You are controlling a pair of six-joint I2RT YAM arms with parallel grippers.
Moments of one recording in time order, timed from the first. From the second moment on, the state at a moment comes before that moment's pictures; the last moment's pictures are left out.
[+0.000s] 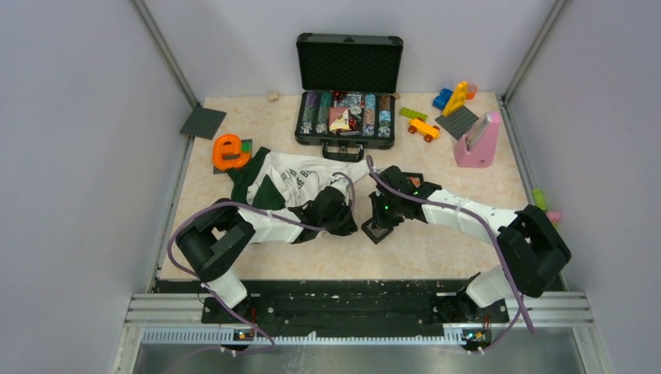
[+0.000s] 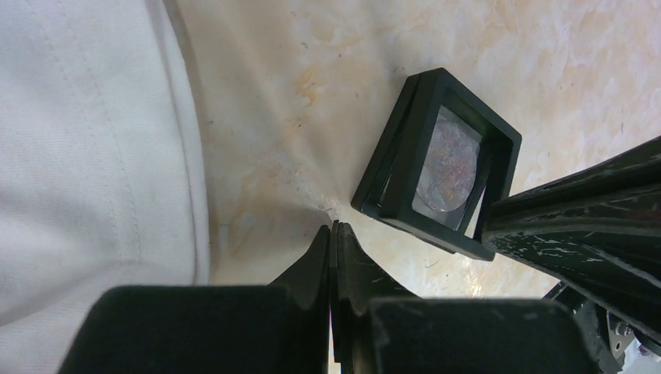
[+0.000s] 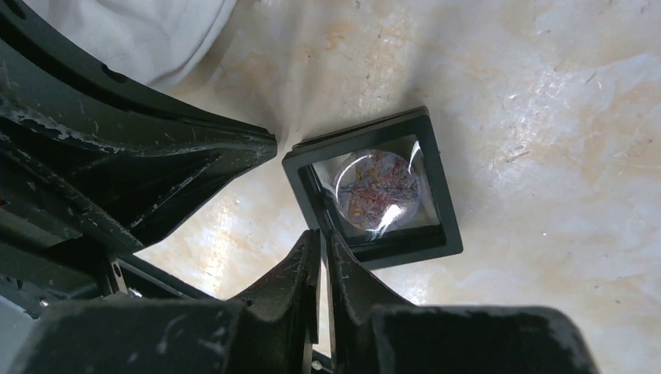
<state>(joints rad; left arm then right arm) -0.85 1.67 0.73 0.21 0.07 -0.65 0.72 1.46 0.89 -0.46 -0.08 0.48</state>
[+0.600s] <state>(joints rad) -0.84 1.49 0.70 0.11 0.01 -0.60 0.75 1.47 0.86 -0.43 -0.12 0.48</state>
